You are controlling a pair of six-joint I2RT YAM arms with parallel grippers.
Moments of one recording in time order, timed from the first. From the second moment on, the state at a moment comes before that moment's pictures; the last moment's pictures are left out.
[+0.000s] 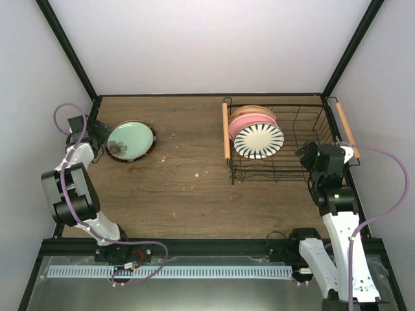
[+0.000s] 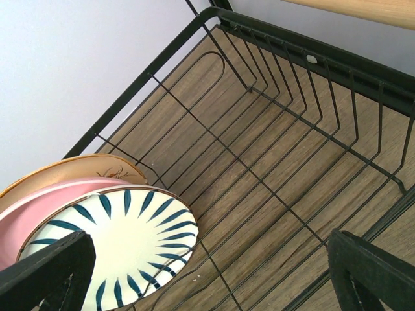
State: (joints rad) left arm 0.35 1.62 1.01 -0.14 0.12 -0.79; right arm 0.02 0.67 0.82 -0.66 0.27 0.76
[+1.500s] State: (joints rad) left arm -0.78 2.10 1.95 -0.41 0.32 0.63; right arm 0.02 0.61 0.82 -0.69 0.32 0.75
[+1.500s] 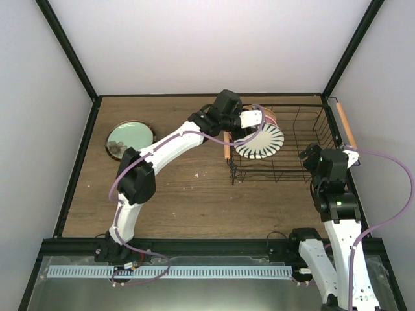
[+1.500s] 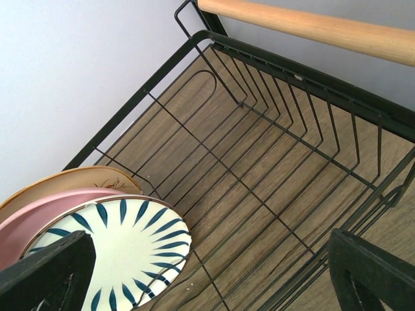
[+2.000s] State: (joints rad) left arm -0.79 2.20 2.02 -0.42 0.27 0.62; right arm 0.02 0.60 0.82 -0.71 0.33 0.75
